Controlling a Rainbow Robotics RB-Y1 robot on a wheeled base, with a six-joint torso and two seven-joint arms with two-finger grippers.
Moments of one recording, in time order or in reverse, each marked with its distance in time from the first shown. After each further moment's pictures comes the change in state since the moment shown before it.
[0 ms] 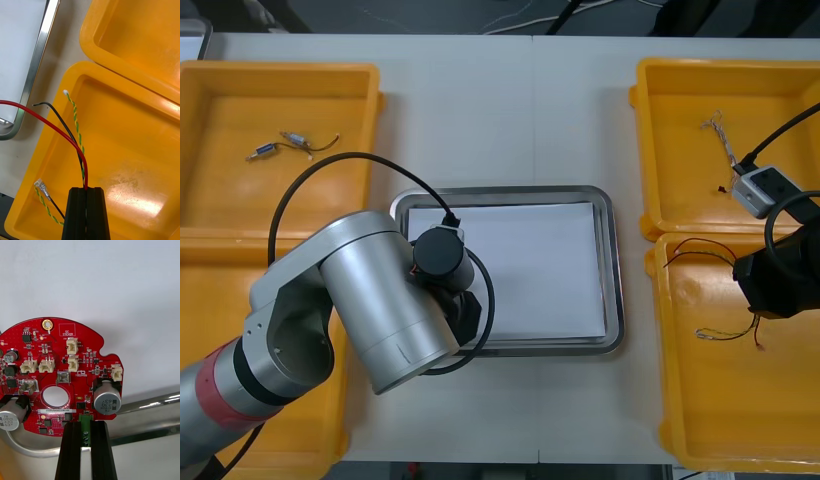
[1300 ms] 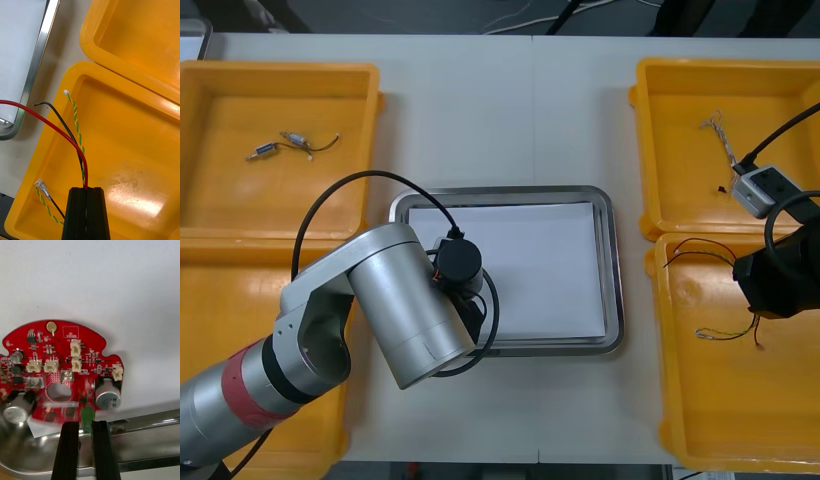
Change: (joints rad) right arm 0.000 0.000 0.000 0.000 0.000 0.000 0.000; left arm 0.000 -0.021 -0.040 0.110 -0.024 -0.037 -0.014
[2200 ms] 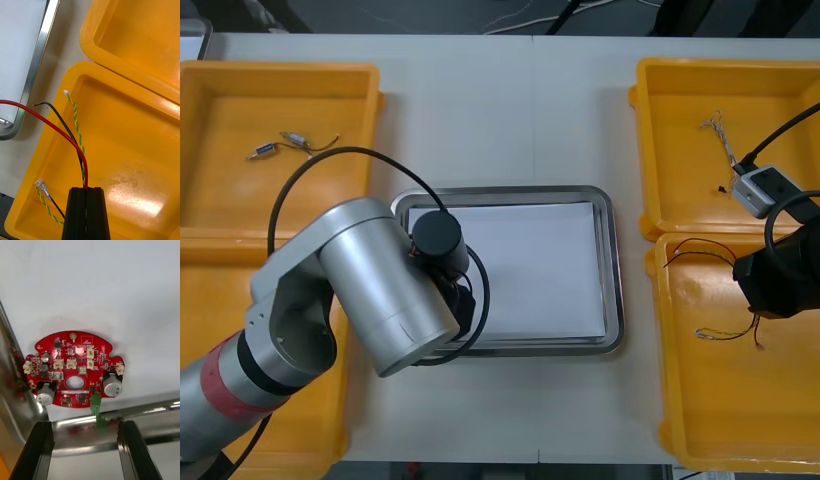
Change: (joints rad) right arm 0.000 0.000 0.000 0.000 0.000 0.000 0.000; left arm 0.000 0.000 0.095 -0.101 0.039 0.096 -0.021
